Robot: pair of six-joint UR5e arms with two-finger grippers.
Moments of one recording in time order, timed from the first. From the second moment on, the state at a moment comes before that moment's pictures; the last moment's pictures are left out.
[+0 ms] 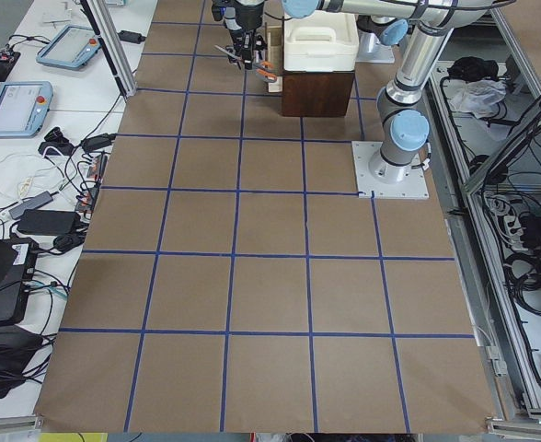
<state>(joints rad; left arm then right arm) -1.54 -1.57 -1.49 -1.61 1.62 0.12 1.89 -1.07 1.42 -1.71 -1.53 1.56</state>
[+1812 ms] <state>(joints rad) -1.54 -1.57 -1.50 -1.60 1.57 0.12 1.87 -0.99 1.29 -1.75 -1.56 1.51</state>
